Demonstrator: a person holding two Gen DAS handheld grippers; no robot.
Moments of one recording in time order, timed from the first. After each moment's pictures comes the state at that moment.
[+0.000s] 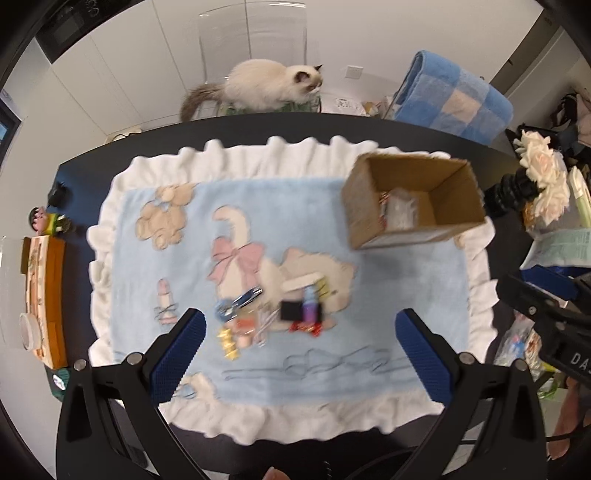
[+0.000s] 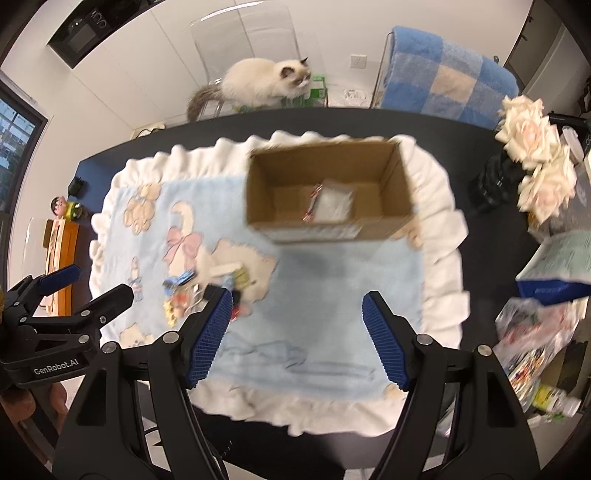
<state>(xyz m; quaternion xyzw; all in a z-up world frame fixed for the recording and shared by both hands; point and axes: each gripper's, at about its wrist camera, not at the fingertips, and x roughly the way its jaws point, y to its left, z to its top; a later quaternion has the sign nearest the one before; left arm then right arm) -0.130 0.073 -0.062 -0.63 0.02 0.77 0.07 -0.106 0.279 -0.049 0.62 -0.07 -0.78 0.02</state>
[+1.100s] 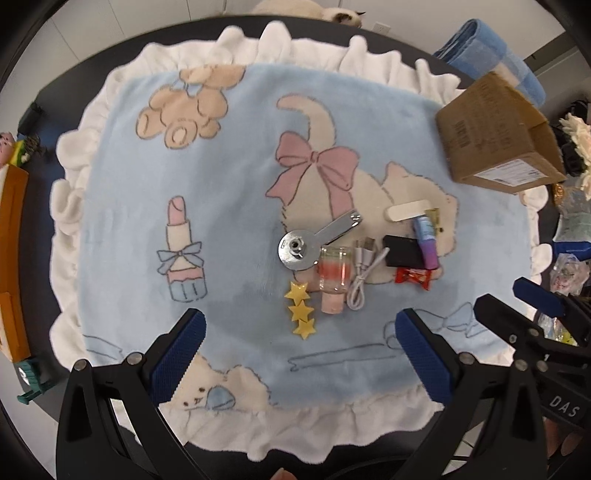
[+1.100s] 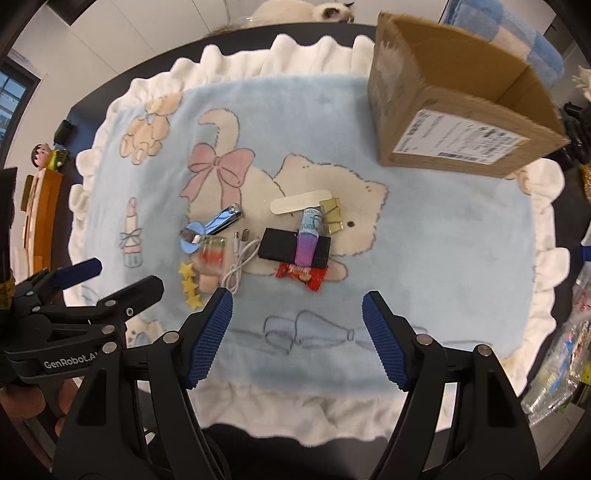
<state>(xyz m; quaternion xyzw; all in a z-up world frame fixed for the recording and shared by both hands) -0.112 -0.053 -0.220 -0.69 -0.03 0.72 0.08 -0.090 0.138 -0.198 0.67 -0.06 -0.74 0.03</state>
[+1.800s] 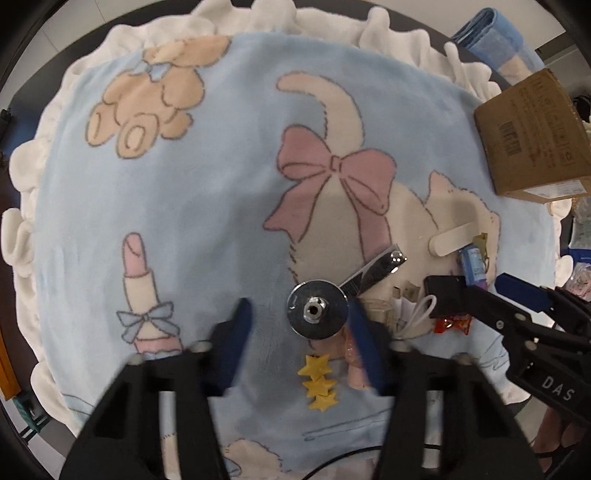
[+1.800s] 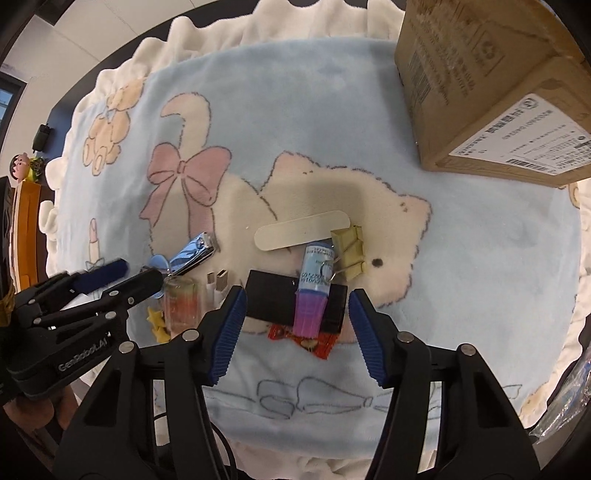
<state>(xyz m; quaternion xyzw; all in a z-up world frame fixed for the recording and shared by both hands) -0.150 -0.053 -0.278 -0.70 -0.03 0.70 0.10 -0.138 0.135 -0.271 0.70 -0.08 -0.71 0.03</state>
